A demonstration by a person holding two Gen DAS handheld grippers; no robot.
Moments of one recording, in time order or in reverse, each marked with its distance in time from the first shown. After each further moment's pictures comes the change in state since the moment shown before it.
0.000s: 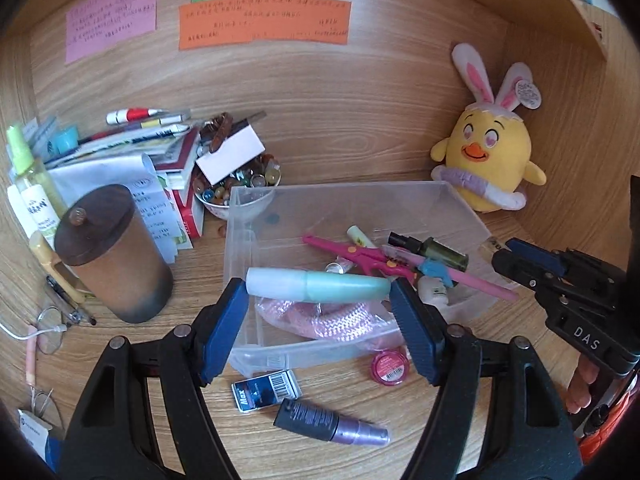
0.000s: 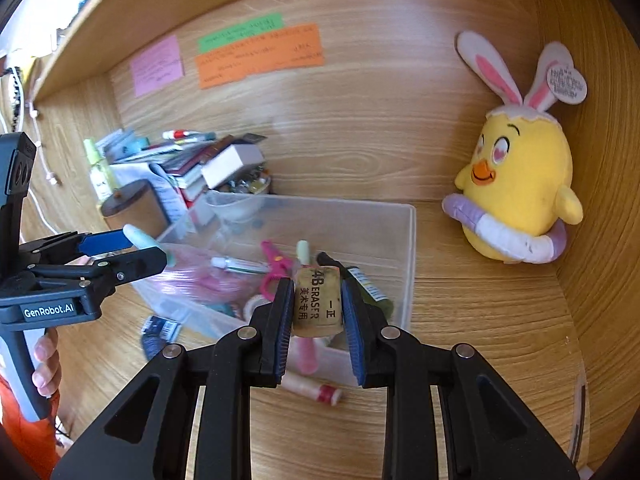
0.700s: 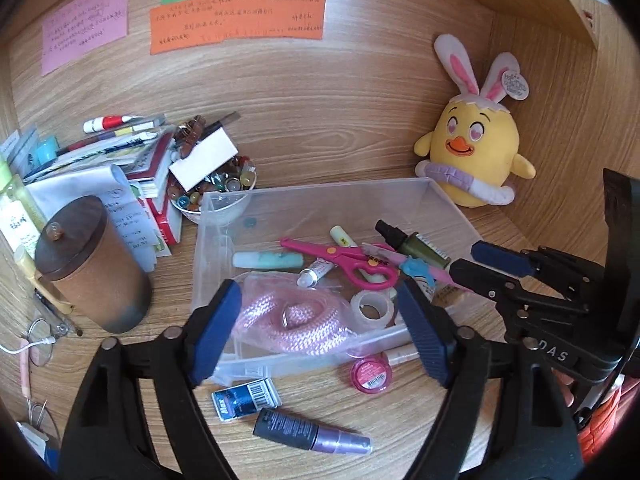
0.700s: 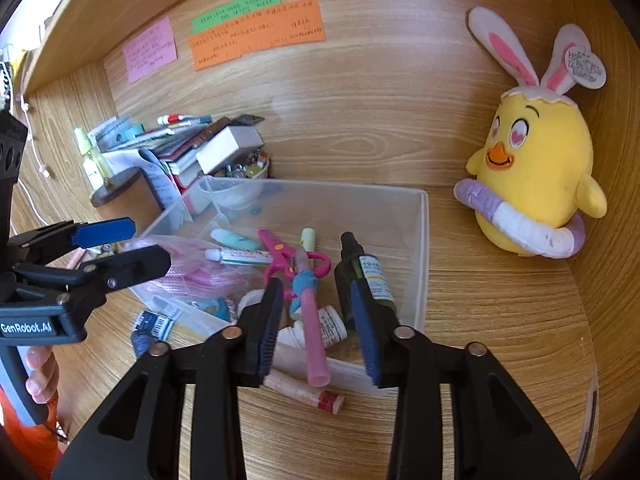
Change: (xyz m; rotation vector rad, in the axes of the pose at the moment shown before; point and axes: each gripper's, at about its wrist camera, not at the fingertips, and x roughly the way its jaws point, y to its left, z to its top) left arm -0.001 -0.013 0.003 0.041 0.002 -0.035; right arm 0.017 -0.001 0.002 -0.004 0.043 0.022
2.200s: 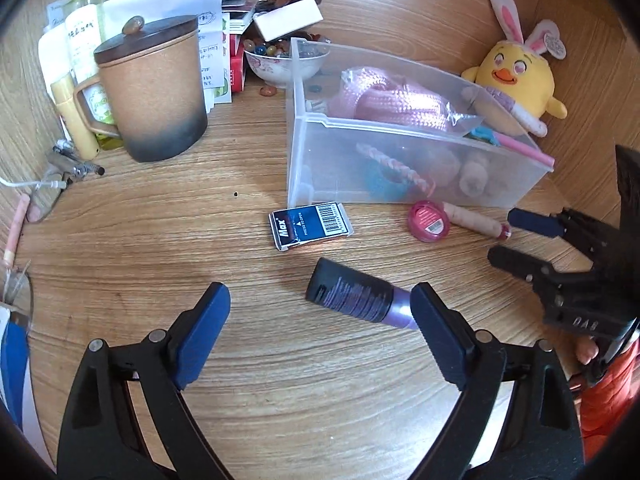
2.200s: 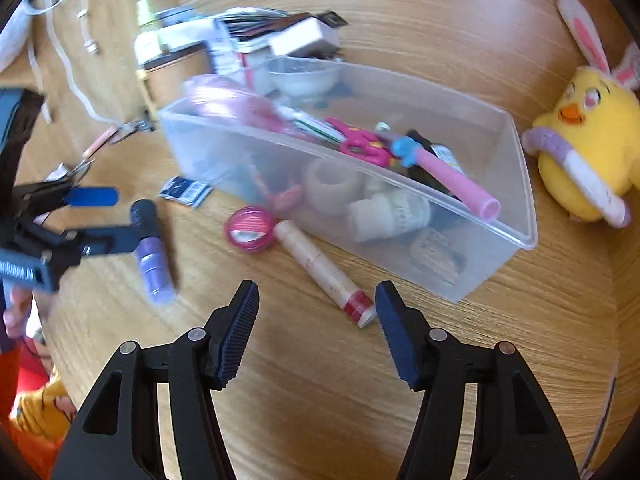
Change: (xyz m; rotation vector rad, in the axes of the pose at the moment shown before) left arm -0.006 0.052 -0.109 -0.167 0.207 0.022; right arm 0.017 0.040 -0.068 -0.248 0.213 0.071
